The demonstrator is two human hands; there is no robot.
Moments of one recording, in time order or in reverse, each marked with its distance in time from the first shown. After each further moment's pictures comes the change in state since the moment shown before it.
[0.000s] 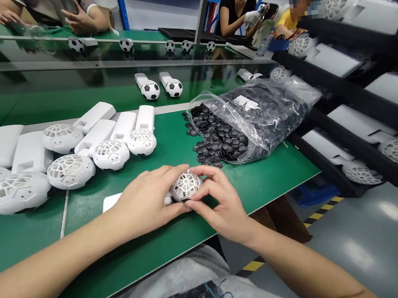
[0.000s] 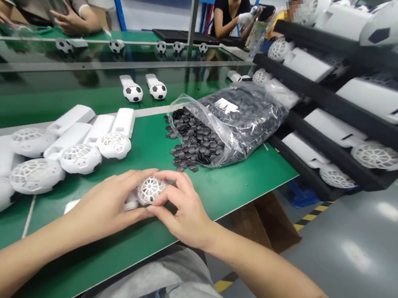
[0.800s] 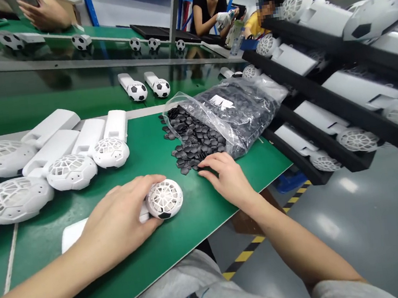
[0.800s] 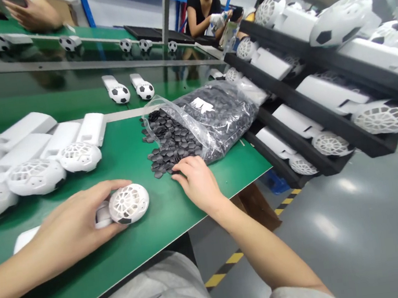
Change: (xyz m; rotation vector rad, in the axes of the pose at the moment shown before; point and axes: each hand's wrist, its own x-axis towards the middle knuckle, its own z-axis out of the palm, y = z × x) left_hand 0.004 -0.003 0.010 0.033 0.079 -0.076; right_hand 0.016 0.052 -0.058 -0.542 0.025 0.065
